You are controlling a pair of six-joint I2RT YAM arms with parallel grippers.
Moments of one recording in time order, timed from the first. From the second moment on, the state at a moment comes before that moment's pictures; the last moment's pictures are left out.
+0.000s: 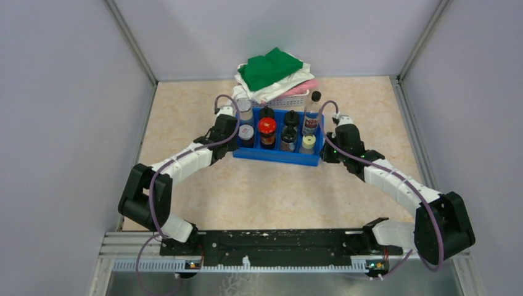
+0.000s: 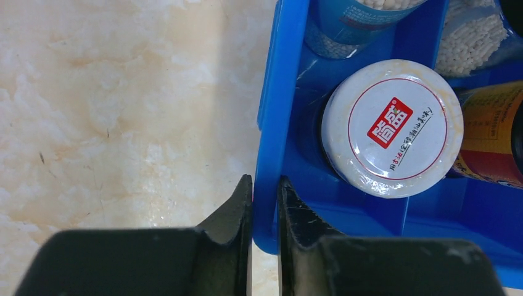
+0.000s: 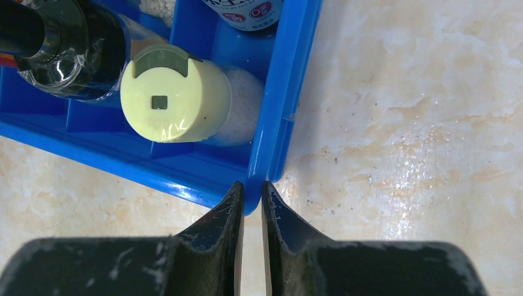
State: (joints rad) left arm -0.45 1.51 0.91 -0.16 -0.31 -0.39; right arm 0.42 1.22 0.70 -0.19 0.05 0.42
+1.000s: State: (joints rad) left arm -0.45 1.35 0.78 -0.19 -0.21 -0.46; right arm 0.42 1.16 0.64 -0.16 0.06 0.42
